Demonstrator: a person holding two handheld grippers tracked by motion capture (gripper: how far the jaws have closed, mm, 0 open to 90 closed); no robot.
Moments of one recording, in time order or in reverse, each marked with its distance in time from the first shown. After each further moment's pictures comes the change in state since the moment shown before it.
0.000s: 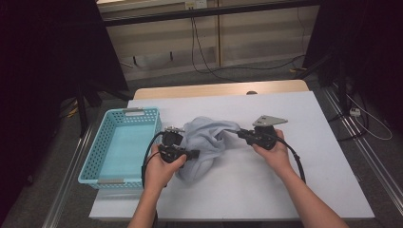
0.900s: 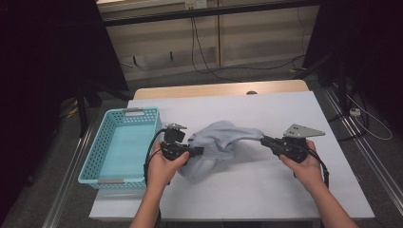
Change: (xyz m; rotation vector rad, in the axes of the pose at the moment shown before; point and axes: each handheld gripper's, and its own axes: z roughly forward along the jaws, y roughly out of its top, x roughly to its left) left arm 0.000 0.007 -0.004 -0.063 -0.030 -0.017; right arm -0.008 -0.021 -0.078 -0.059 -0.015 0.008
